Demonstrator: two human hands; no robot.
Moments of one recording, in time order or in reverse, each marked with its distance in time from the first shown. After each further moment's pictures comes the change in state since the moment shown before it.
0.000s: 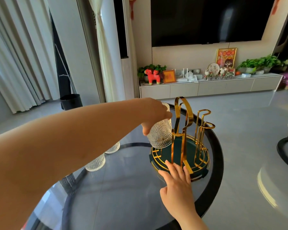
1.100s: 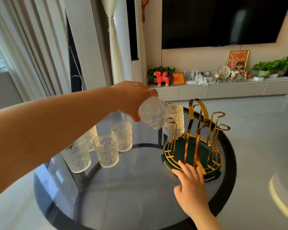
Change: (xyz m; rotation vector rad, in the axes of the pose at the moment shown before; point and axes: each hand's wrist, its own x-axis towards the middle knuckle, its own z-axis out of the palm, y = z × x) left_hand -0.081 -0.054 0.021 -0.346 0.254 -0.252; right_hand 0.002 0.004 -0.003 0.143 -0.283 0.060
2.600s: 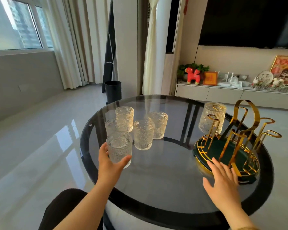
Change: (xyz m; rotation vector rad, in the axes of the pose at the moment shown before) left_hand -0.188 0.048 0.197 -1.333 0.709 -1.192; right_hand -0.002 -0.015 -0.011 -0.090 -0.088 0.045
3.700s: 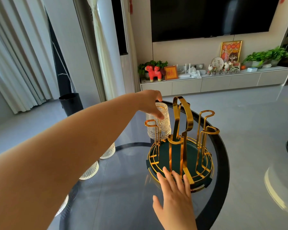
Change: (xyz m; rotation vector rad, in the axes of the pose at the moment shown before) left_hand 0.078 0.210 0.269 0.966 -0.906 0.786; right_hand 0.014 0.012 0.014 -0.125 0.194 -0.055
